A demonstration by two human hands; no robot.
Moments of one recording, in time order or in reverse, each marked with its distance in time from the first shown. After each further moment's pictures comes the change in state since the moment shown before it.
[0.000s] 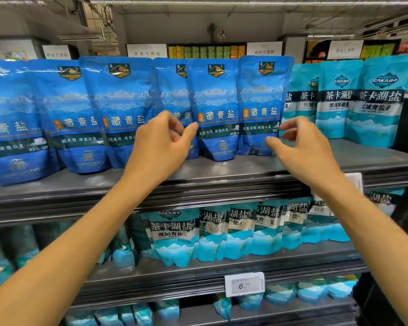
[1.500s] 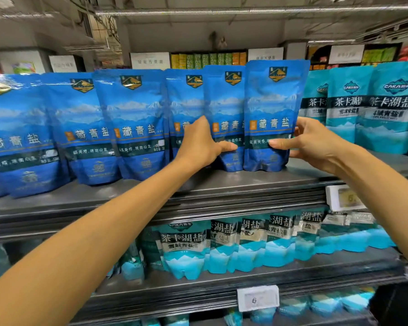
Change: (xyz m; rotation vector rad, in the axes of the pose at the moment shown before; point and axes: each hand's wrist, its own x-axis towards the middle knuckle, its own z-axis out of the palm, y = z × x) left_hand 0.047 0.008 0.053 -0.029 -0.305 -0.107; right_hand 0.069 0.023 0.012 0.712 -0.501 0.112
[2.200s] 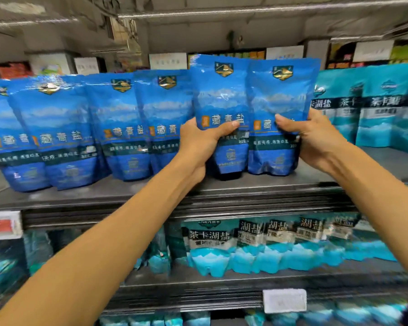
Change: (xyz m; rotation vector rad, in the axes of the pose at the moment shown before) left_hand -0.016 -0.033 -0.033 -0.889 0.152 -0.181; right_hand 0.012 -0.019 0.071 0.338 0.111 -0.115
